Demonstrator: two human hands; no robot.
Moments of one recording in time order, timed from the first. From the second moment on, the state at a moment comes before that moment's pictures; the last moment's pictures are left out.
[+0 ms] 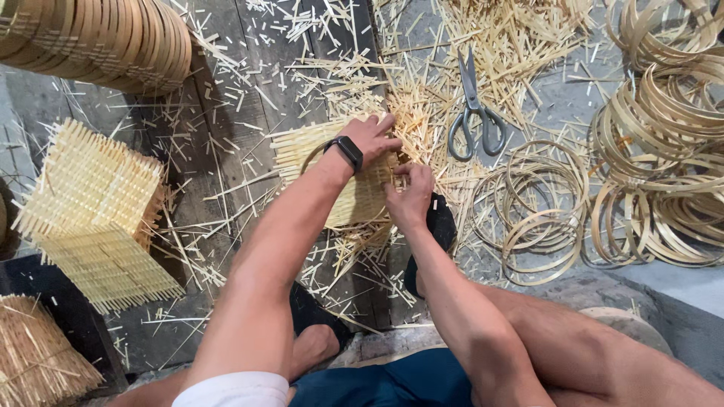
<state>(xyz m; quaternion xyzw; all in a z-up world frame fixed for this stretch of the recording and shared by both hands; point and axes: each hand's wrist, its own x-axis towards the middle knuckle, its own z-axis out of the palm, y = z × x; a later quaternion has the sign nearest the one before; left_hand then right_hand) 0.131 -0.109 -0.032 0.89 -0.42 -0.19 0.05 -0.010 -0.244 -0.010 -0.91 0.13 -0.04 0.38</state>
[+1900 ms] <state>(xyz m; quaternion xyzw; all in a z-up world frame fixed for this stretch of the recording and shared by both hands) 0.005 -0.002 0.021 0.95 0.11 0.01 0.29 0.008 -0.249 -0.005 -0.89 0.18 0.05 0.42</state>
